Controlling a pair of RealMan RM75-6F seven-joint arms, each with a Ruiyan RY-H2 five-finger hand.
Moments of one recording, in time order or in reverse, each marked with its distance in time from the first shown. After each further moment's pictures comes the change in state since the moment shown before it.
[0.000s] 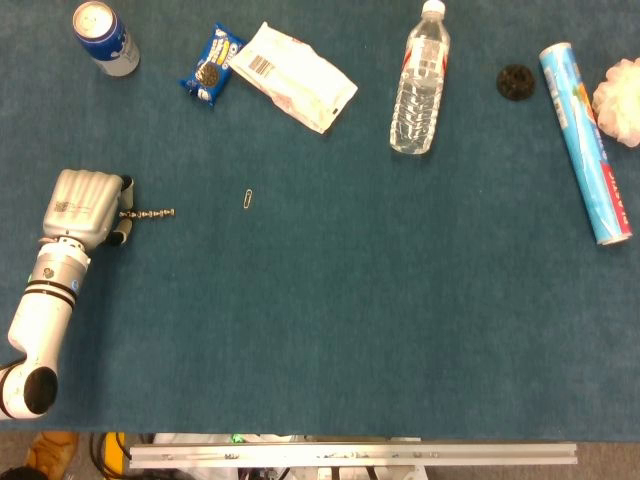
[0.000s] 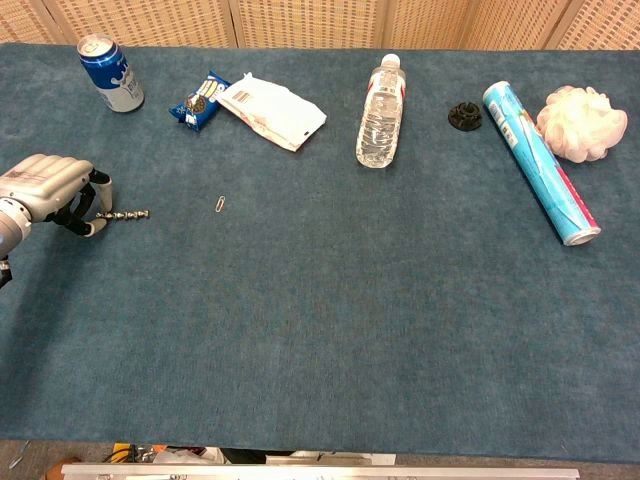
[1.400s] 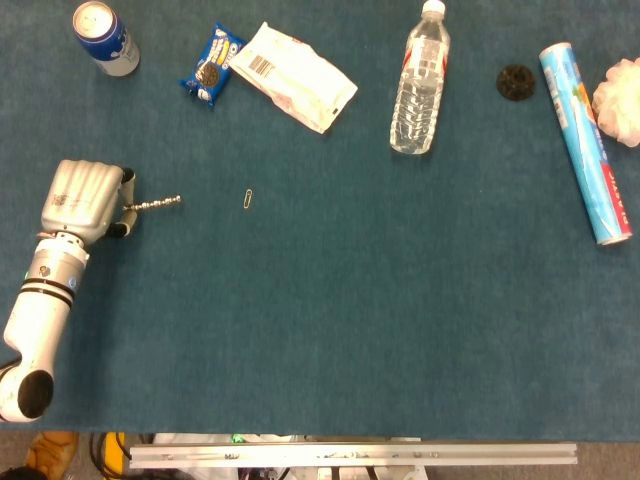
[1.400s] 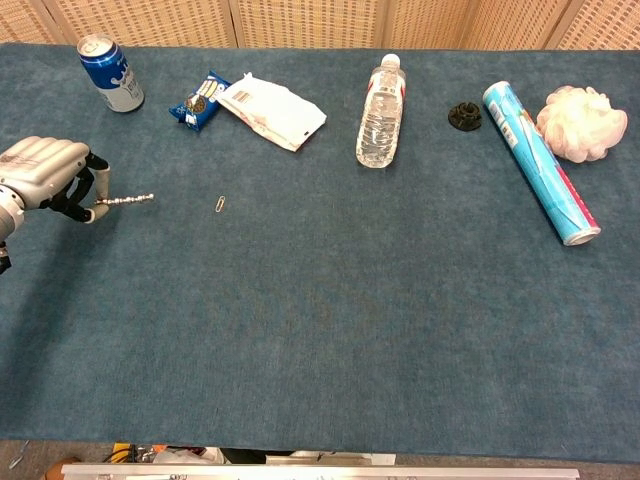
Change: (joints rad) left arm -0.001 0.057 -0.004 -0.093 0.046 0.069 -0.014; right arm -0.015 -0.001 0.008 0.006 -0.001 0.023 0.015
